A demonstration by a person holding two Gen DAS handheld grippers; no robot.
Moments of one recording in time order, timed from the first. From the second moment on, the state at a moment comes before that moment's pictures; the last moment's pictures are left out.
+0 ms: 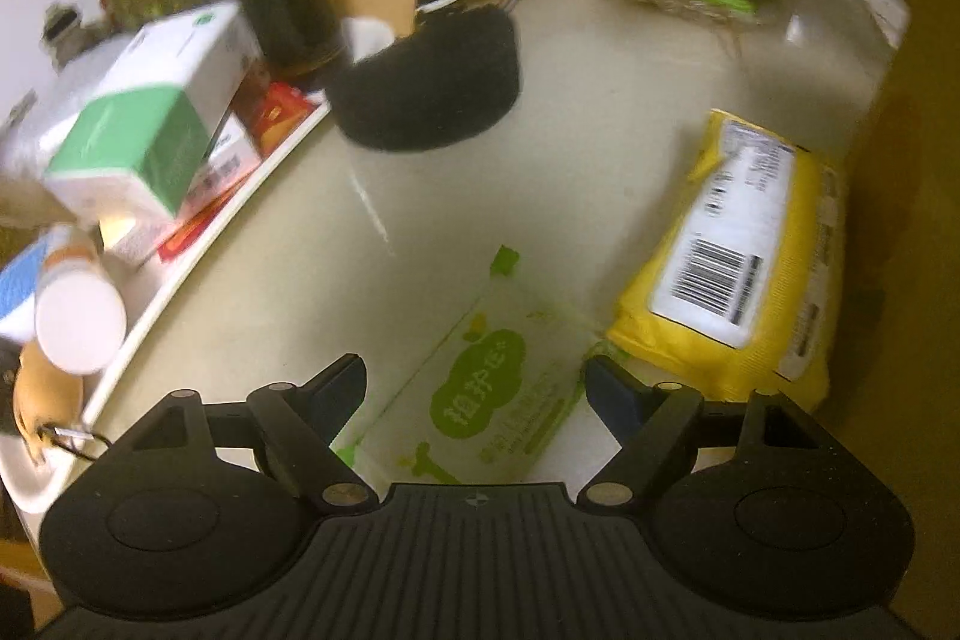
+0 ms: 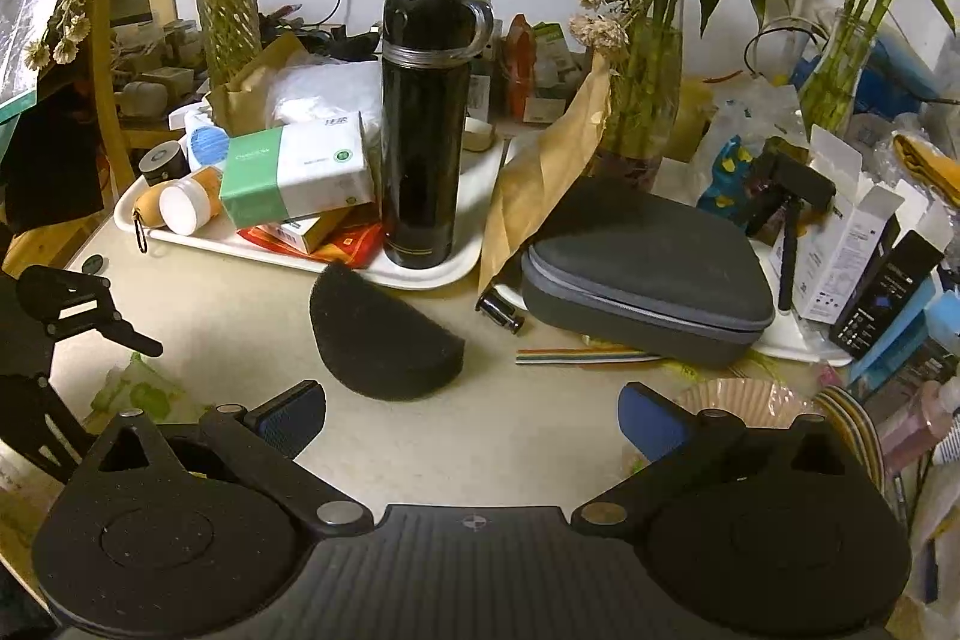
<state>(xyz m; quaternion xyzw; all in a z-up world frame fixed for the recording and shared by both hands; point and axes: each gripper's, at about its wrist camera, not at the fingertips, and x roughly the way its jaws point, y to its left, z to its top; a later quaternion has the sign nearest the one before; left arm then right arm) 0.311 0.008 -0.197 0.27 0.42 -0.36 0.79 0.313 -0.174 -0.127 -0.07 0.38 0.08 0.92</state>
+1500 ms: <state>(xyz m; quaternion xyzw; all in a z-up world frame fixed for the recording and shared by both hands) 0.254 0.048 -0.074 0.02 0.34 -0.13 0.93 0.326 -0.164 -0.141 -0.07 0.35 0.13 0.93</state>
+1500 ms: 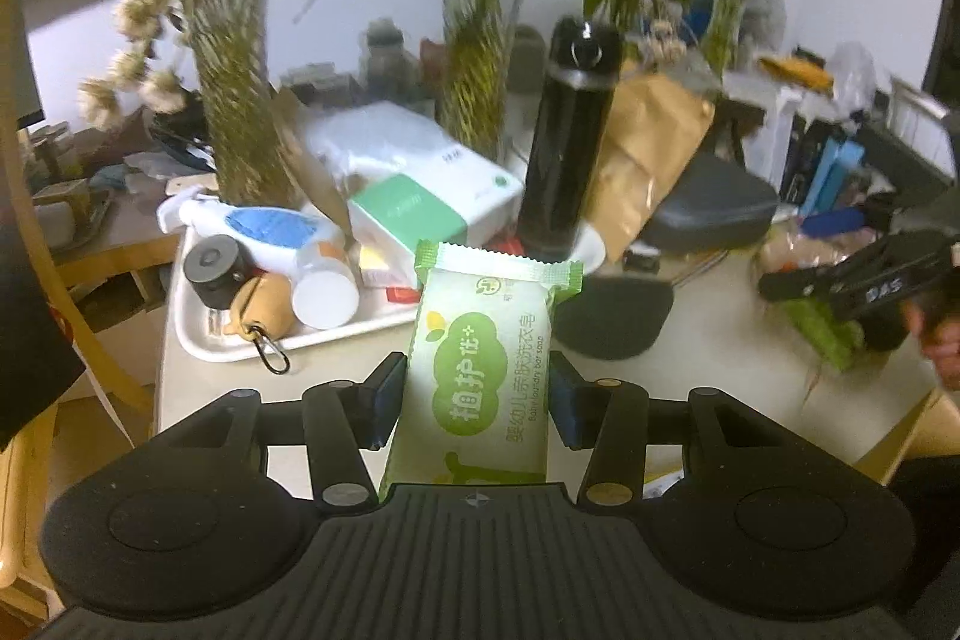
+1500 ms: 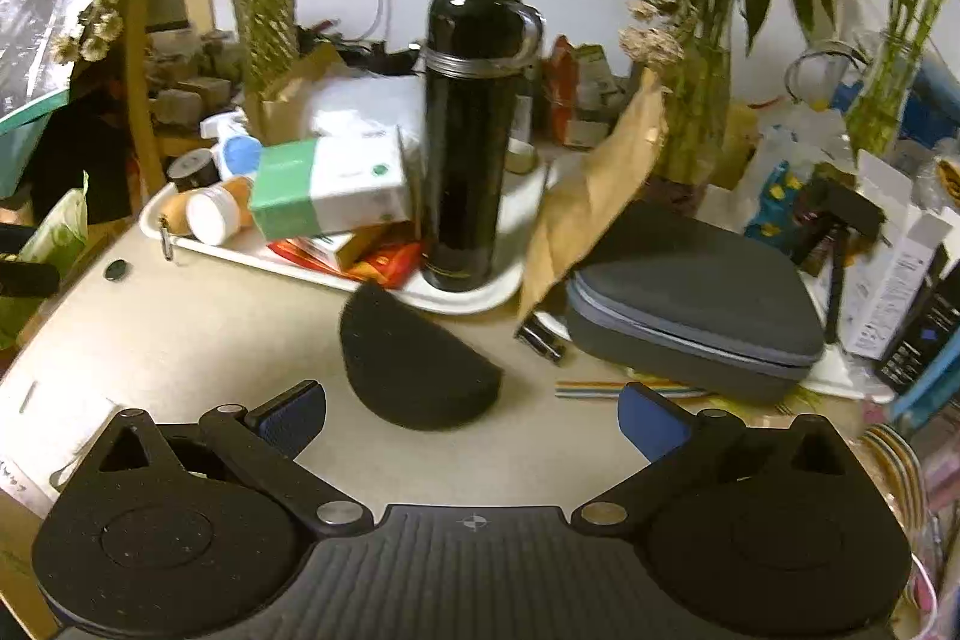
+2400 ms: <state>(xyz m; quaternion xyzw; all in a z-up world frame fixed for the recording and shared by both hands) 0.237 0.069 -0.066 0.00 0.33 -0.12 0.94 0.377 -0.130 -0.190 -0.13 0.36 0.18 0.91</state>
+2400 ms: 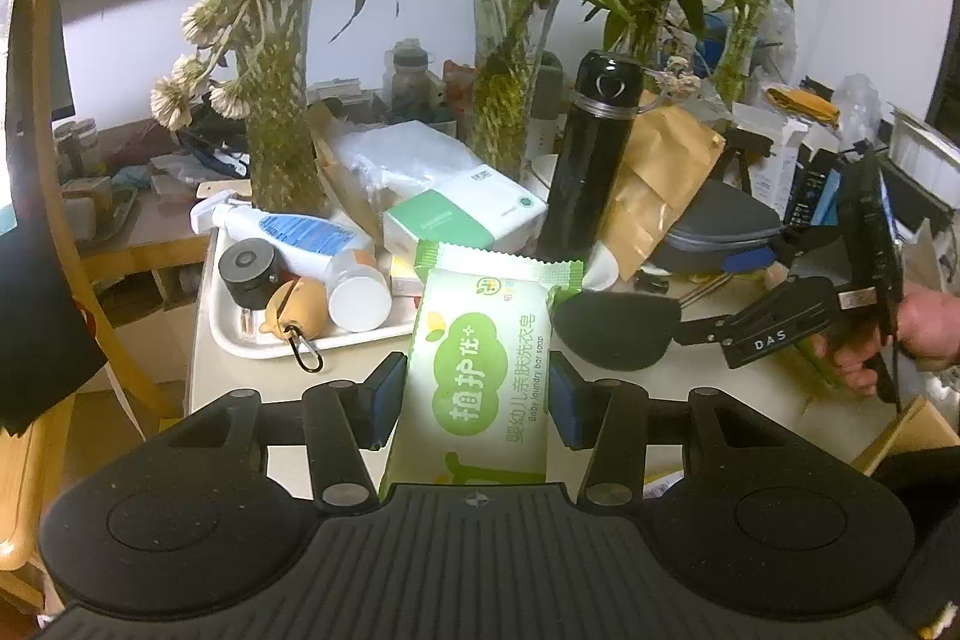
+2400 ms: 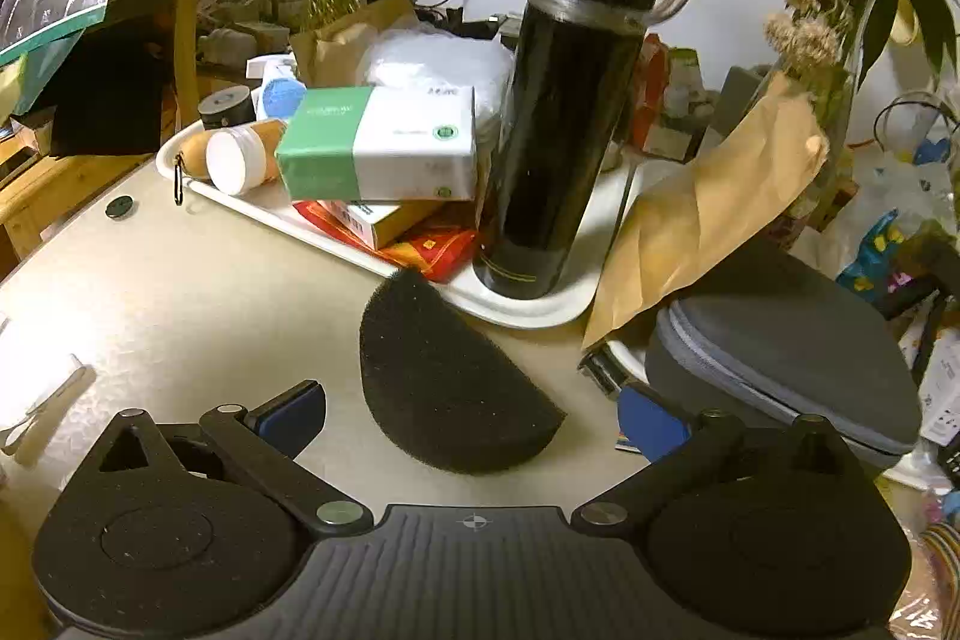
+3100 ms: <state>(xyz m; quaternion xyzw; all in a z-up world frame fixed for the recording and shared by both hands) 0.246 0.069 -0.070 0.00 0.34 -0.12 0.93 0.422 -0.097 -0.235 -0.19 0.38 0.19 0.89</state>
